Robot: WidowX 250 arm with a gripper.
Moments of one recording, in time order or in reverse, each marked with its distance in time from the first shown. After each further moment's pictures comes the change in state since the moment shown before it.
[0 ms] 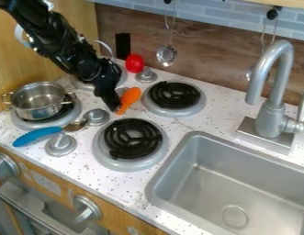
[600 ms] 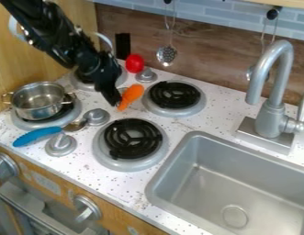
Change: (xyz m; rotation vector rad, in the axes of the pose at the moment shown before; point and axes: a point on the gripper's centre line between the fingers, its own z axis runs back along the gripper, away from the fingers) arm 0.008 -0.005 0.019 0.001 -0.033 -0.047
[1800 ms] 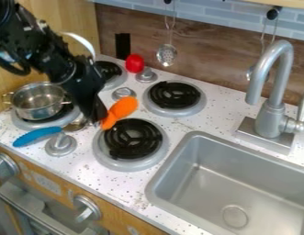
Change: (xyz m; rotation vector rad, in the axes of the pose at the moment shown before) arm -0.032 -0.090 0.087 -0.002 0.010 -0.115
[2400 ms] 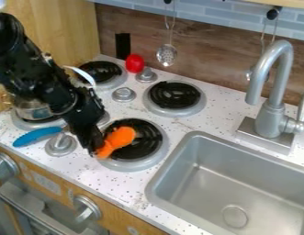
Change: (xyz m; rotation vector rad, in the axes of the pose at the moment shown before) arm -0.026 -0.022 -0.033 -0.085 0.057 0.003
